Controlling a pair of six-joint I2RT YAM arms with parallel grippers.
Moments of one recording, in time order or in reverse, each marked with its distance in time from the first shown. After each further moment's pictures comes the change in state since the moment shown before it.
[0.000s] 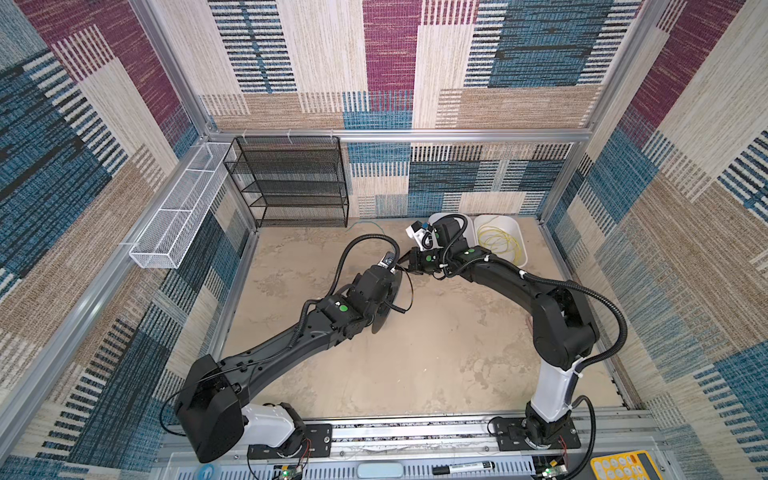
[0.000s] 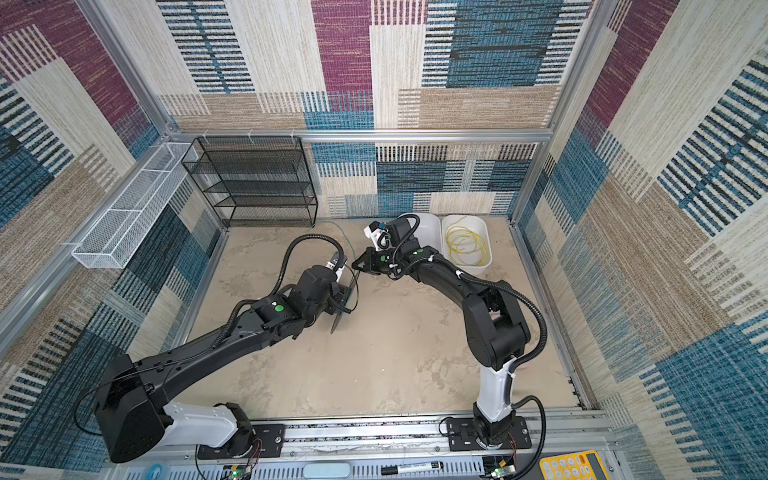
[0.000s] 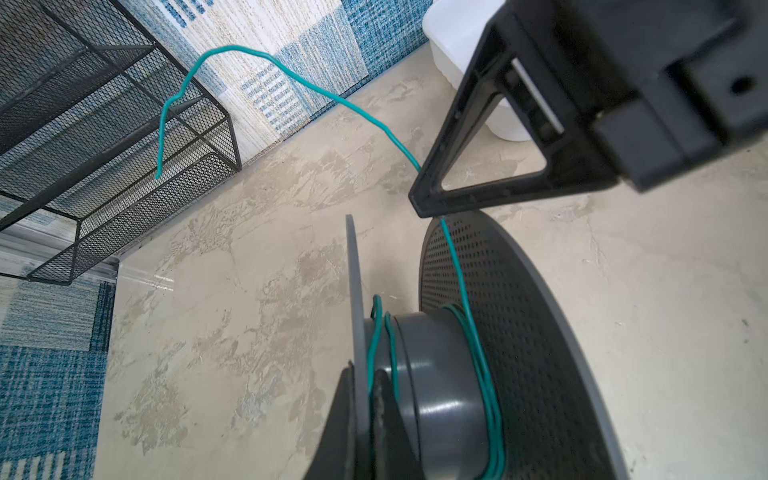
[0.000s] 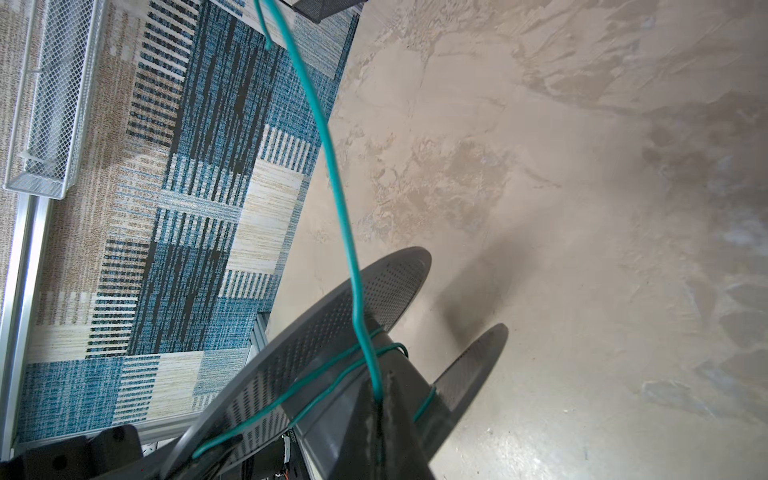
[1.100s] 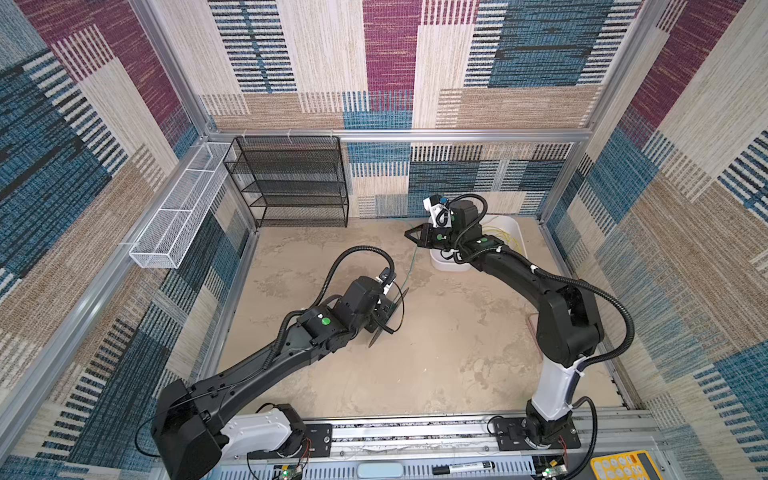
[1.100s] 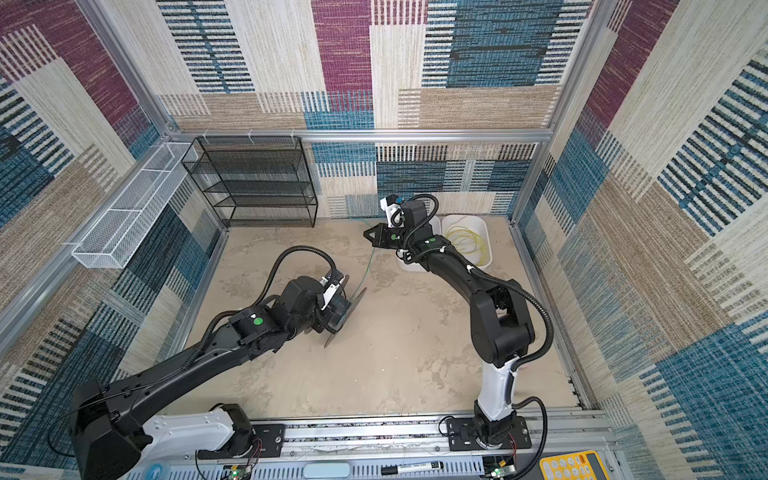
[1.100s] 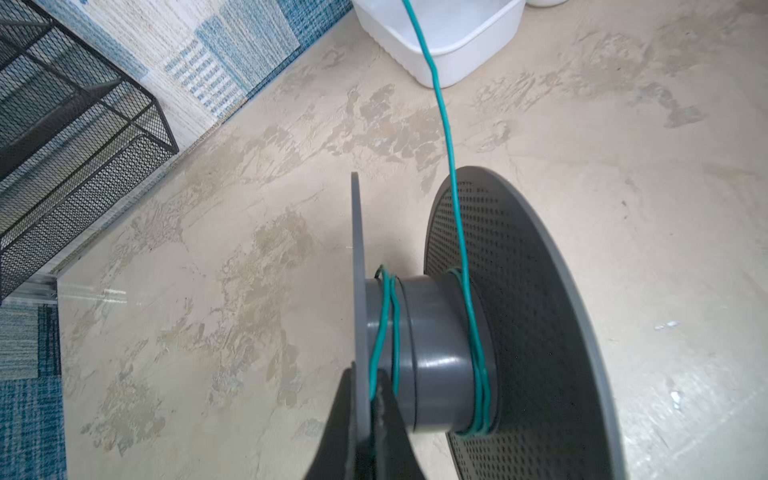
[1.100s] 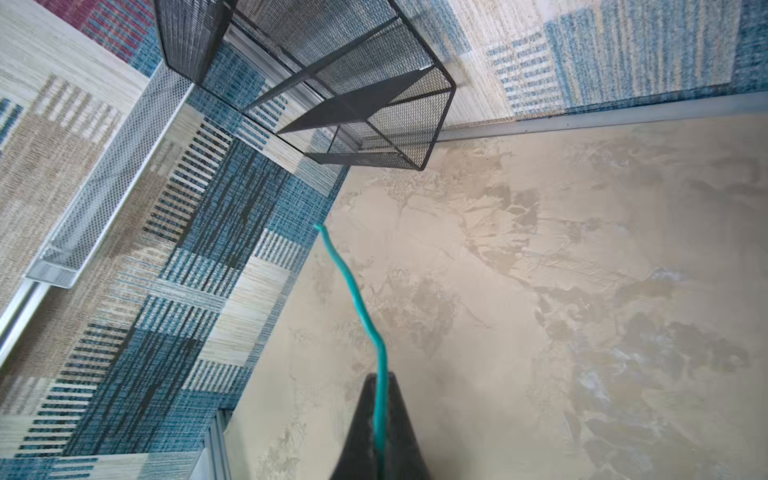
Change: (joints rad) left arm -0.023 -0.178 -0.077 -0.127 0.158 0.067; right arm -0.087 0.008 0.094 0.132 0.085 -0.003
